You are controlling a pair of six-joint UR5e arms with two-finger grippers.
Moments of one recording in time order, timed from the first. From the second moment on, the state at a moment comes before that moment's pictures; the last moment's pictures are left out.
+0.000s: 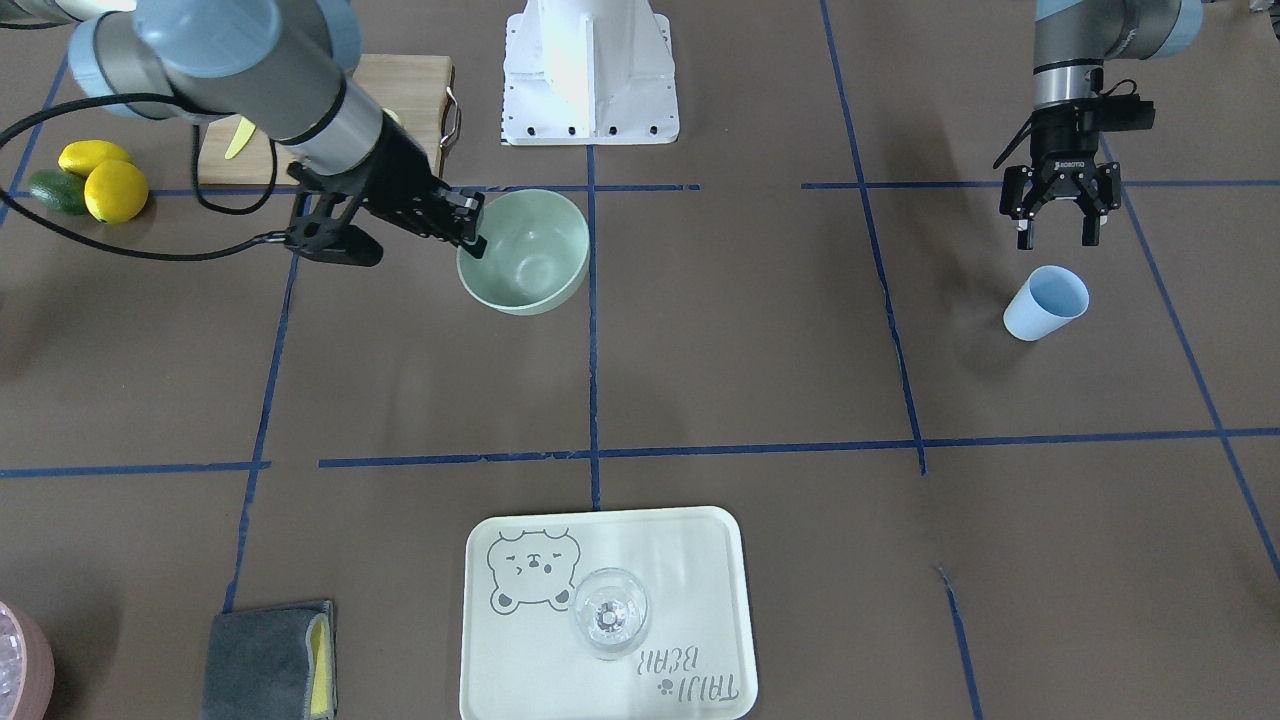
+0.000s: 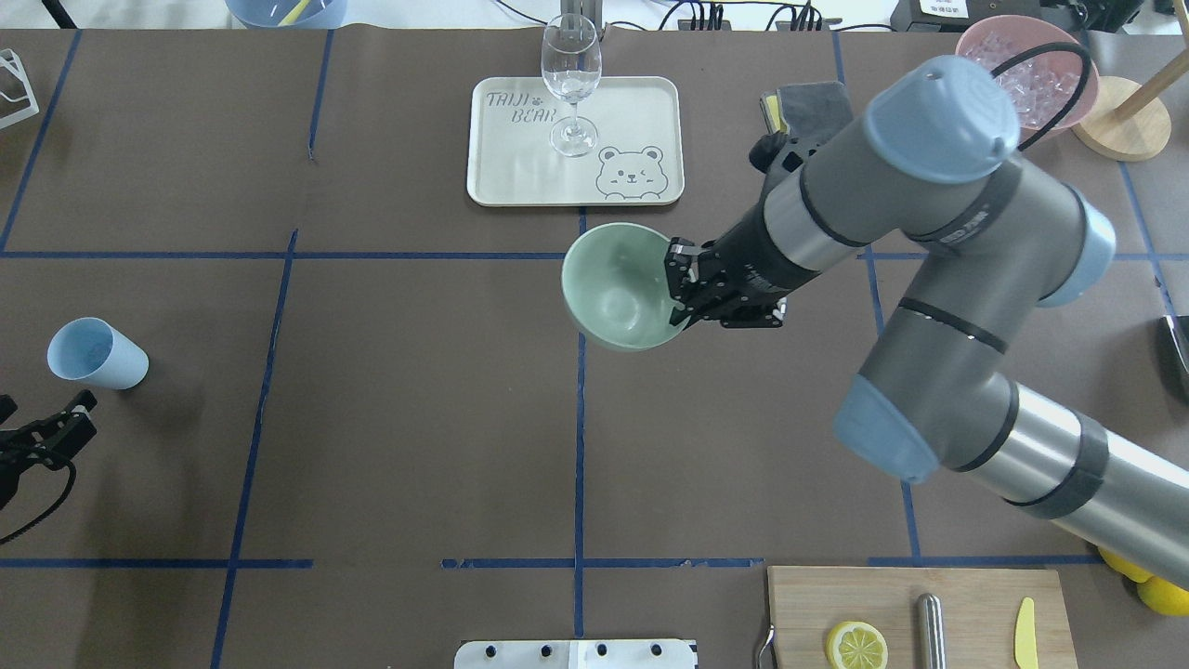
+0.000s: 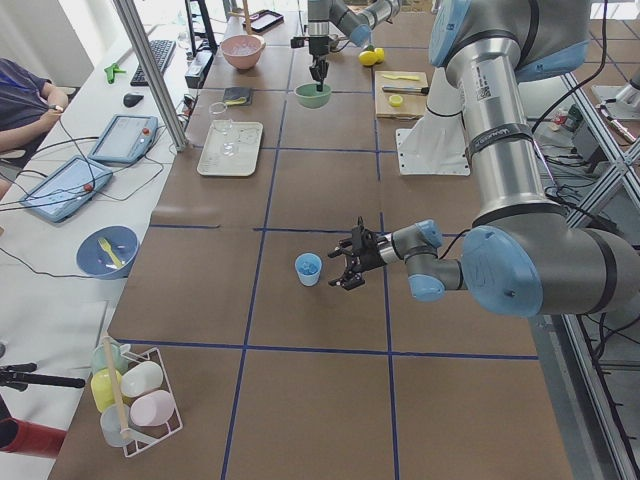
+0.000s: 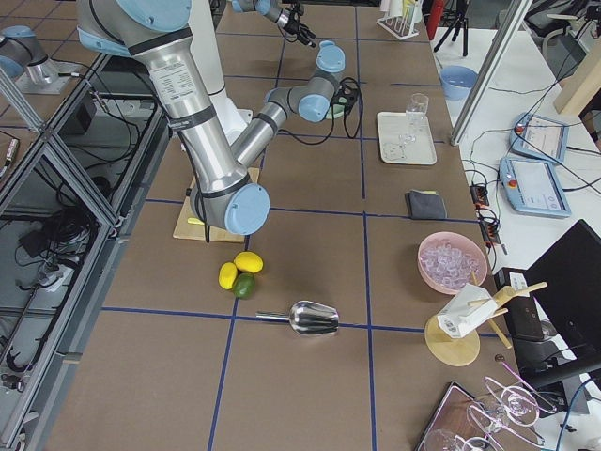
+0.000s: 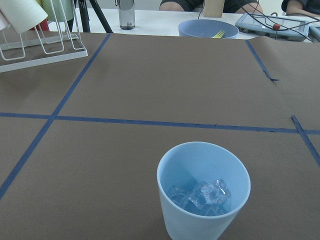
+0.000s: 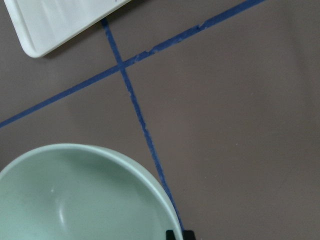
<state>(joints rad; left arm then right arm) -0.13 -1.09 -1.77 -2.70 -0.65 -1.52 0.67 -1.03 1.86 -1.35 2.20 1.61</state>
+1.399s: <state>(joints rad) -0.12 -1.29 -1.54 -2.70 -0.44 -1.51 0.46 -0.55 1.32 -1.38 1.95 1.66</state>
